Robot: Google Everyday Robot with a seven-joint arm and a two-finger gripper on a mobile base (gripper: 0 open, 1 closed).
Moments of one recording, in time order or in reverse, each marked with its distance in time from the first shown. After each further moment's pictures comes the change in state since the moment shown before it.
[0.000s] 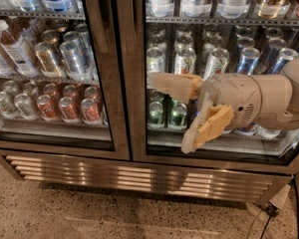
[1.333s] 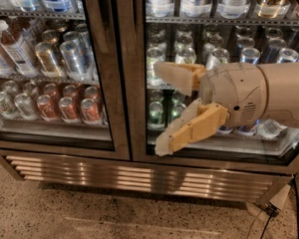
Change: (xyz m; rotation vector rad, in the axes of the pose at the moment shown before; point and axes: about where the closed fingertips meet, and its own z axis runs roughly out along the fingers) arm -0.007 -0.002 0.012 0.224 0.170 -0.122
